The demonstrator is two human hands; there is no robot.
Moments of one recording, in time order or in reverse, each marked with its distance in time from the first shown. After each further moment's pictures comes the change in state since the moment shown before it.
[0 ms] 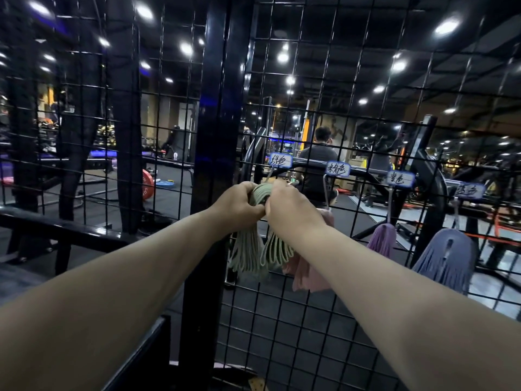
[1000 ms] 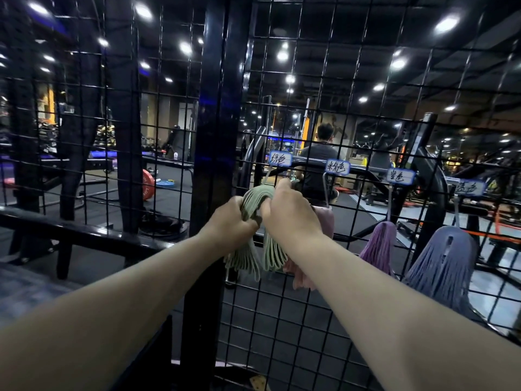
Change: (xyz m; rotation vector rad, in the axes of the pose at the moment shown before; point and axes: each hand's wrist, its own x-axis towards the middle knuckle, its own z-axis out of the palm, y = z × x) left_hand -0.026 -0.013 0.008 0.167 0.081 -0.050; right_hand -0.014 -0.007 0.002 0.114 0.115 0.102
